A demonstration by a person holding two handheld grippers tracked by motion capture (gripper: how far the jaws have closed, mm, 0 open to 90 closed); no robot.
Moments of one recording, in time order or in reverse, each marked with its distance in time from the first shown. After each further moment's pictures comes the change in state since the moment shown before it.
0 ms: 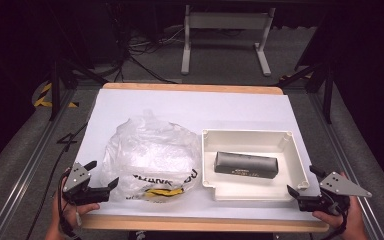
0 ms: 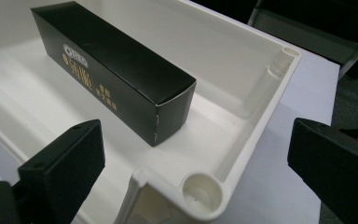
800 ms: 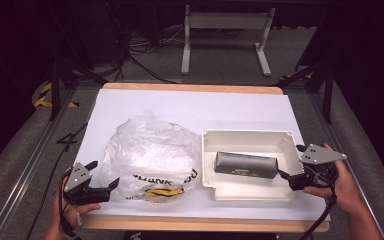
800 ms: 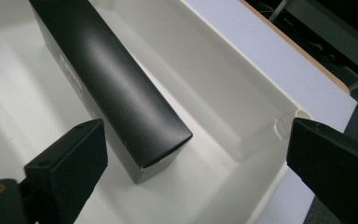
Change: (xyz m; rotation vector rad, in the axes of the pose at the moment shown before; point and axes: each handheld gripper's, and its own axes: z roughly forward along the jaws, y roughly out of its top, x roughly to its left) left arm -0.001 0.000 0.002 0.018 -0.002 0.013; right arm -0.011 0.074 0.033 0.184 0.087 -0.204
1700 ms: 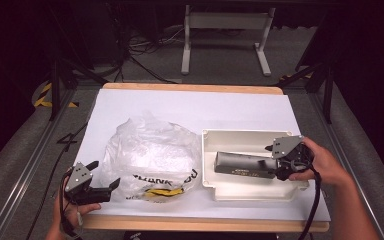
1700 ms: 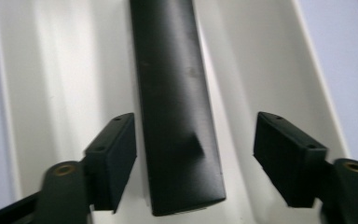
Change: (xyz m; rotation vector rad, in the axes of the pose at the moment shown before) left arm -0.001 0.001 0.001 -0.001 -0.008 0.000; right arm -0.003 0.050 0.045 0.170 0.305 -0.404
